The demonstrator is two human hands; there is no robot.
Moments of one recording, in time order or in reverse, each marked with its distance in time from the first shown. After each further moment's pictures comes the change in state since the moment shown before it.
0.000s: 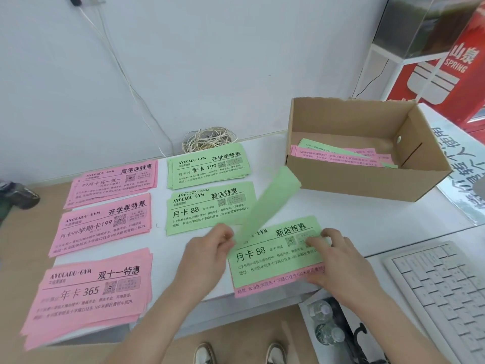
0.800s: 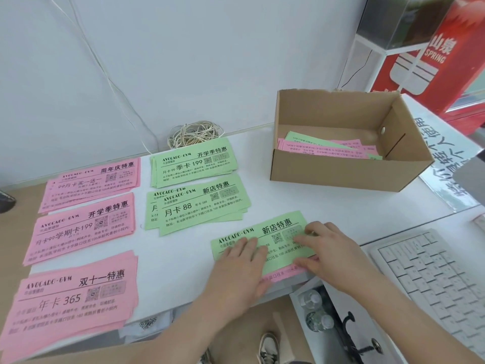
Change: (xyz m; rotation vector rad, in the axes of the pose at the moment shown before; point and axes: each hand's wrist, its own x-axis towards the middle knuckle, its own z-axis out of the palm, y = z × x) left_hand -0.013 0.026 0.057 0.637 -0.493 0.296; right_hand 0.010 0.008 -0.013 -0.074 -0.040 -0.153
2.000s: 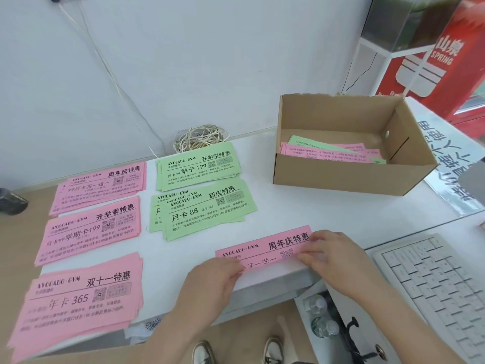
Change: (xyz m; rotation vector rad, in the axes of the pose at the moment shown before) left_hand -0.030 -0.041 0.008 -0.263 0.354 -0.018; right_hand -0.009 -0.003 -0.005 0.266 0.008 0.158
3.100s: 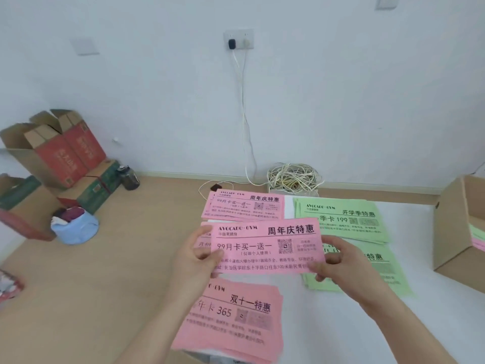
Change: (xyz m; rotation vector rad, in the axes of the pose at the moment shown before) left_hand -0.090 -0.185 -0.177 -0.892 0.584 -0.817; right_hand 0.085 -0.271 0.024 0.772 -0.239 -0.091
